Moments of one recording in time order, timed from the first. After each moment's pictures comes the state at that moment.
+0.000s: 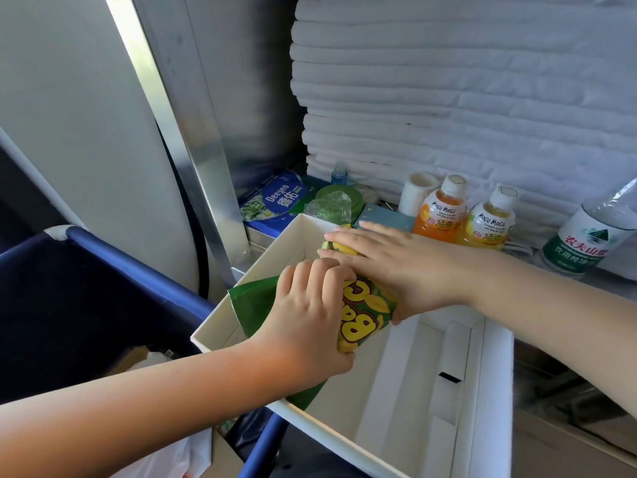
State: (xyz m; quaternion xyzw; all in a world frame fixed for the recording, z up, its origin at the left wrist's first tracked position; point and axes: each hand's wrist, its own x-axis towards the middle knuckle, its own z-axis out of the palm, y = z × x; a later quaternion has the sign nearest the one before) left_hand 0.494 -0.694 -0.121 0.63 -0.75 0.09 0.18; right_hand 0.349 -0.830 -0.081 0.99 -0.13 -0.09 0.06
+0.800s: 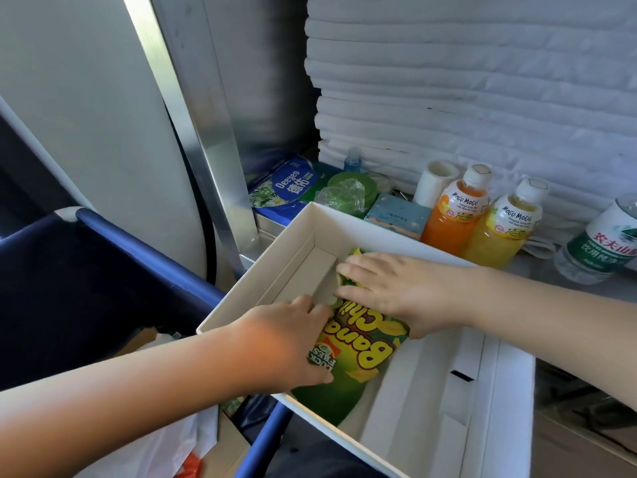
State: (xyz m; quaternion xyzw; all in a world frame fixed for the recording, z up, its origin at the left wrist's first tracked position) left_hand 0.525 -0.685 -0.113 0.63 -0.74 -0.18 -0.14; right_hand 0.357 -0.822 -0.113 0.98 -0.02 -0.16 0.13
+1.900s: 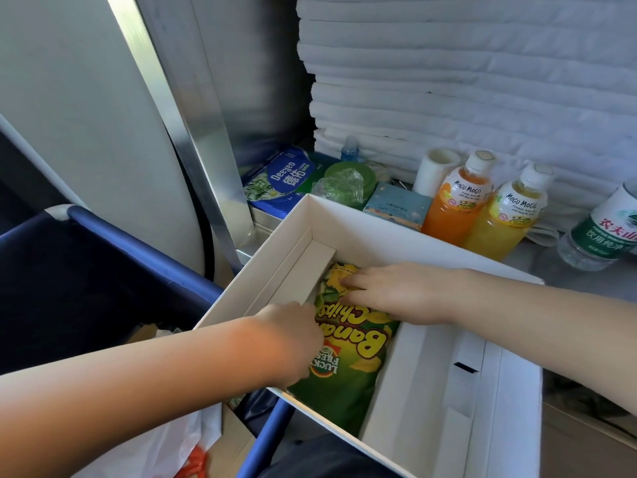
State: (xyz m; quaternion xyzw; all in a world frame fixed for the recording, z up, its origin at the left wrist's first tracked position) left_hand 0.513 -0.700 -0.117 0.53 -0.76 -0.13 -0.34; right_hand 0.365 -0.831 -0.150 0.98 -0.07 -0.18 0.03
